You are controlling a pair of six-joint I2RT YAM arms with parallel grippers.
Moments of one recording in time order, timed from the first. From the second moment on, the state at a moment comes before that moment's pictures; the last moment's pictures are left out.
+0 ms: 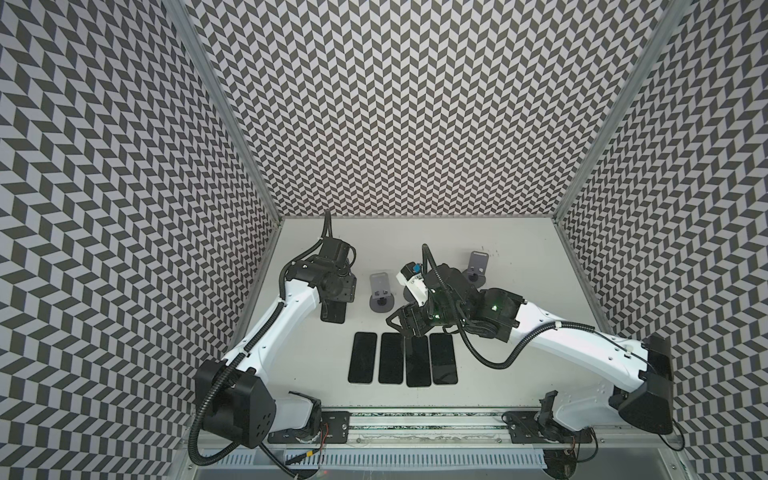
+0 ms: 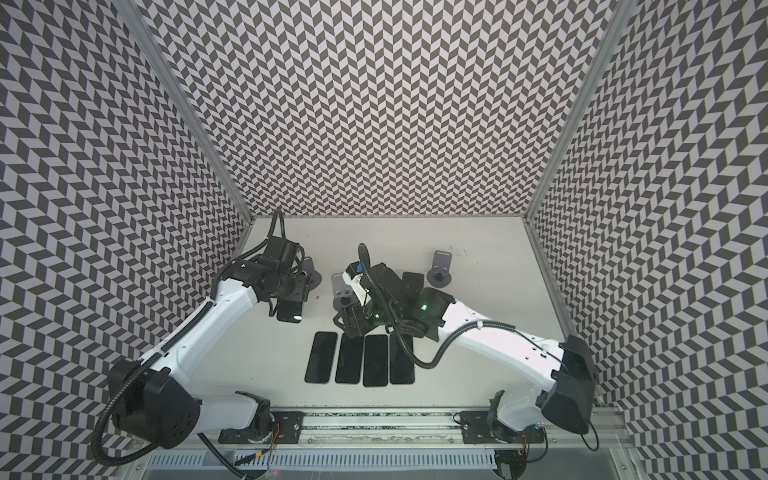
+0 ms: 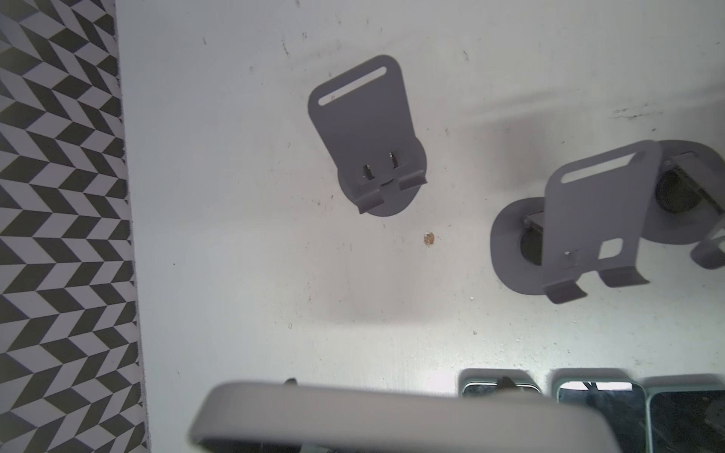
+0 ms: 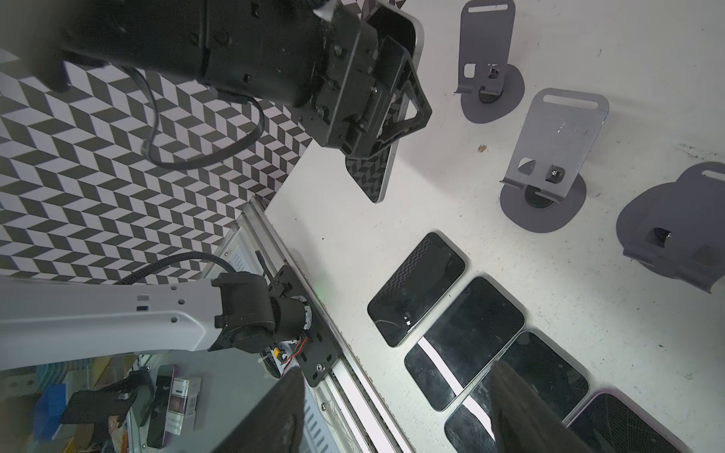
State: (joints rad) left arm -0.32 1.34 1.20 -0.96 -0.20 -0.15; right arm 1.03 1.43 1.30 -0.54 -0.17 0.51
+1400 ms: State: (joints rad) left arm -0.35 1.64 1.04 -1.12 -0.18 -0.34; right arm 1.03 1.34 1.19 -0.46 -0.24 0.52
